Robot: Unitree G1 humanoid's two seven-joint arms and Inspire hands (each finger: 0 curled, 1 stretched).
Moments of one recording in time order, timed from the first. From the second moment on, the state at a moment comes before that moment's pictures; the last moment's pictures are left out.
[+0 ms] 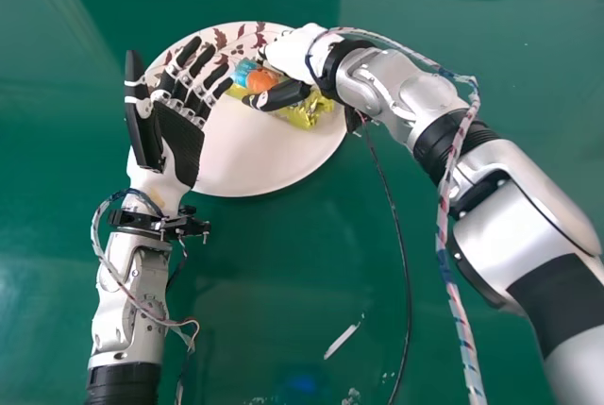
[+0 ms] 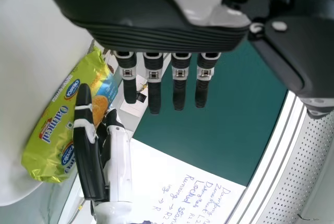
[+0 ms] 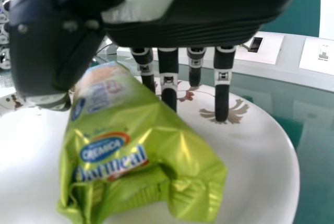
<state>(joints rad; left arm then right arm) -0.09 -0.03 0.15 0.05 -0.41 -0.14 -0.34 -1.21 -0.23 0.71 1.08 -0.89 -0.27 0.16</state>
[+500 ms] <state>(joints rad) -0.09 -0.03 0.15 0.05 -0.45 -0.10 -0.34 -1.21 -0.24 0.70 1.04 -0.87 -0.27 0.17</state>
